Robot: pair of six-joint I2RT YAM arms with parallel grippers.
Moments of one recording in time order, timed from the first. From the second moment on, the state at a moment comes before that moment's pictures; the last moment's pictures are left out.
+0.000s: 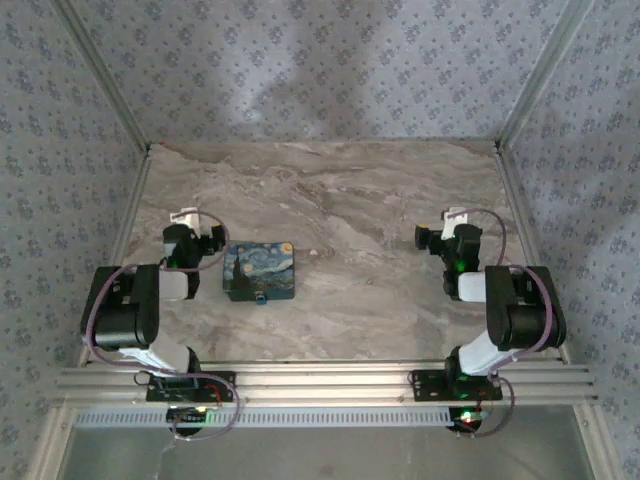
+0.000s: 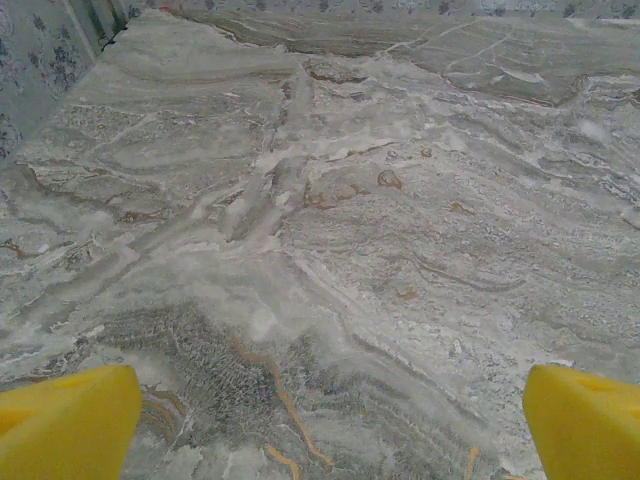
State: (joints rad) left arm 0.02 1.56 0.42 0.73 -0.06 -0.03; right arm -0.03 1.54 0.40 0.75 0.00 -0.03
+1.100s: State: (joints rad) left arm 0.02 1.56 0.42 0.73 -0.05 -0.03; right arm -0.03 1.54 0.39 0.75 0.00 -0.03
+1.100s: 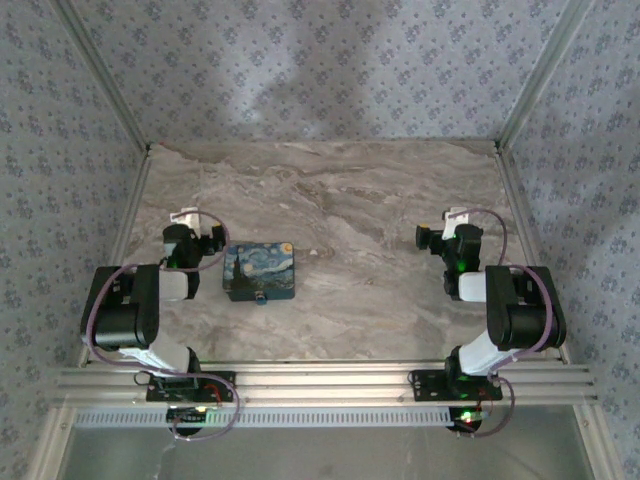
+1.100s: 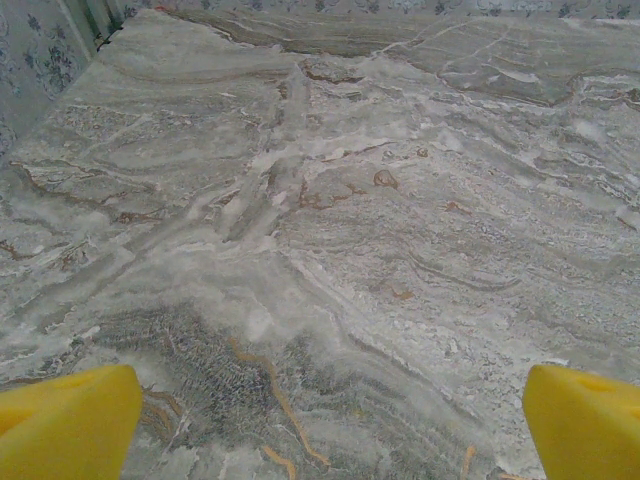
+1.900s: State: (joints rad) left arm 0.00 0.95 0.59 0.15 0.03 -0.40; right arm 0.08 1.11 0.69 -0.07 -0.12 0.20
